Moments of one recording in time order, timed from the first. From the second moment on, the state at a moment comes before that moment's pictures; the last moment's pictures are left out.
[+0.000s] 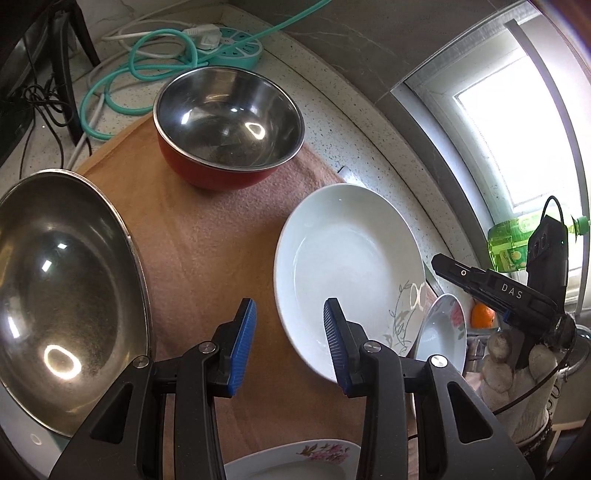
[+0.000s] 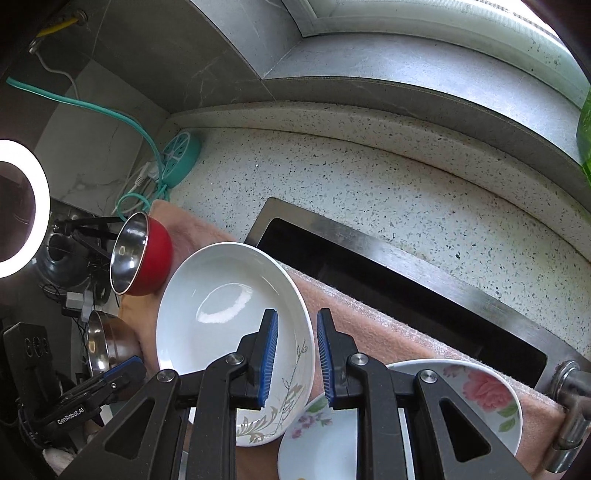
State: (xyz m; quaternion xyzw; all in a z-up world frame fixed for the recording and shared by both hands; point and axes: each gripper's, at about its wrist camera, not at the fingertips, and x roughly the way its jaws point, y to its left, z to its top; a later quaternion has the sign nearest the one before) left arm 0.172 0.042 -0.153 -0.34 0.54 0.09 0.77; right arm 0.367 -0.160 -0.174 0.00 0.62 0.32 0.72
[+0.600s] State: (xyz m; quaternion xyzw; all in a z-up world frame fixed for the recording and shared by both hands) left arm 0.195 0.026 -0.172 -0.32 0.55 0.09 0.76; right arm 0.380 -0.157 -0.192 0.00 0.63 0.31 0.71
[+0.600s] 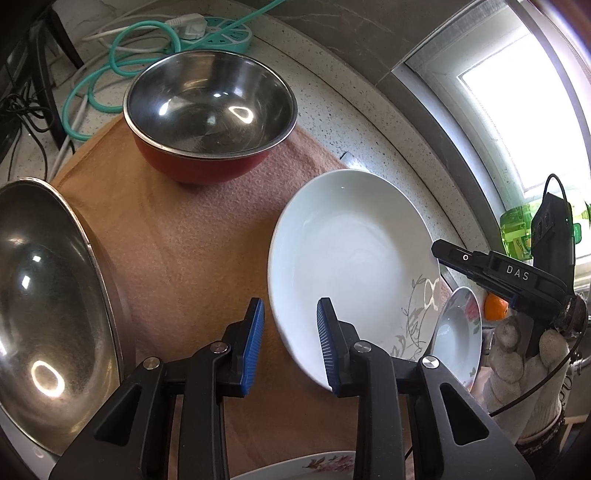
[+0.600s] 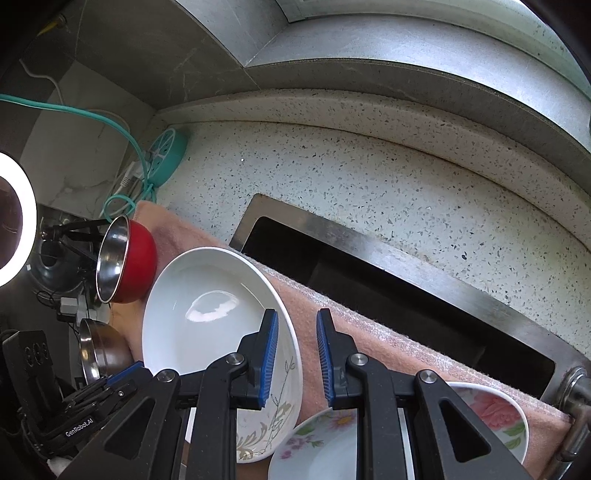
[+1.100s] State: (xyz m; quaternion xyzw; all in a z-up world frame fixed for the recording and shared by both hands) left arm 0.194 0.030 -0.177 -0.32 0.56 0.09 0.76; right arm 0.380 -0.152 -0.198 0.01 0.64 0.32 0.70
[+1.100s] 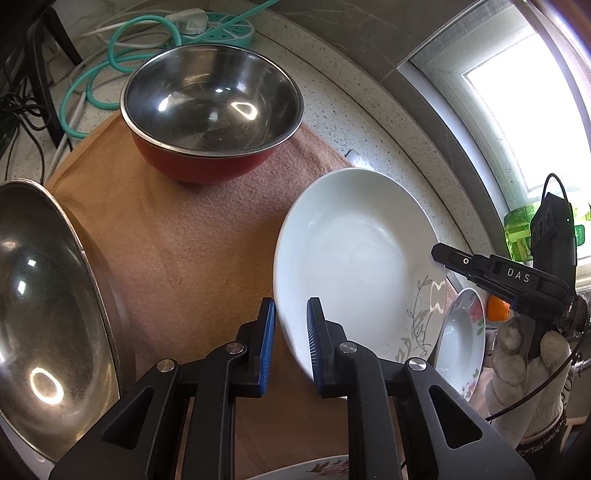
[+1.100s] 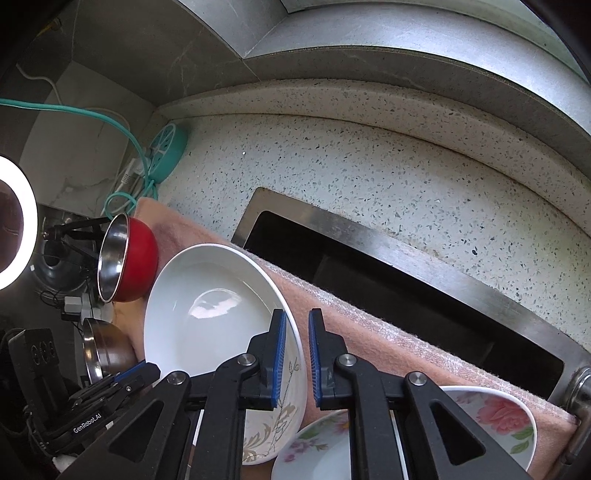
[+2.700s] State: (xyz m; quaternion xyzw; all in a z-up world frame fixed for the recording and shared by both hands) left arm 0.177 0.041 -0.146 -0.32 0.53 0.08 0.78; right arm 0.358 -0.164 -0.166 0.05 0.64 0.30 0.71
